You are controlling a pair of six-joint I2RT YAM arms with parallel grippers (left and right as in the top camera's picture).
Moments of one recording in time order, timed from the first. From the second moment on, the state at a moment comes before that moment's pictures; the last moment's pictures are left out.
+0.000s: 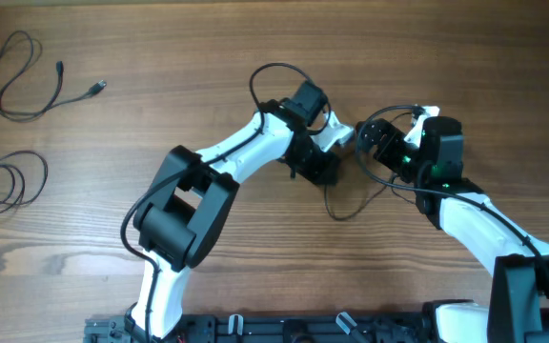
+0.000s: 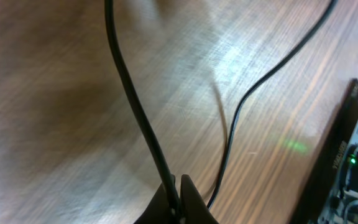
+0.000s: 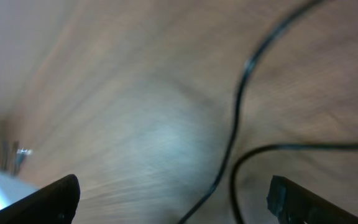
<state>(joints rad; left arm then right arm) -0.64 2.14 1.50 -0.73 0.64 0.06 0.07 1.48 0.57 0.20 -0.32 0.71</state>
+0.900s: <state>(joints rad) -0.39 2.14 1.50 -0.78 0.84 -0.02 -0.03 1.37 0.68 -0.35 -0.30 0.81</state>
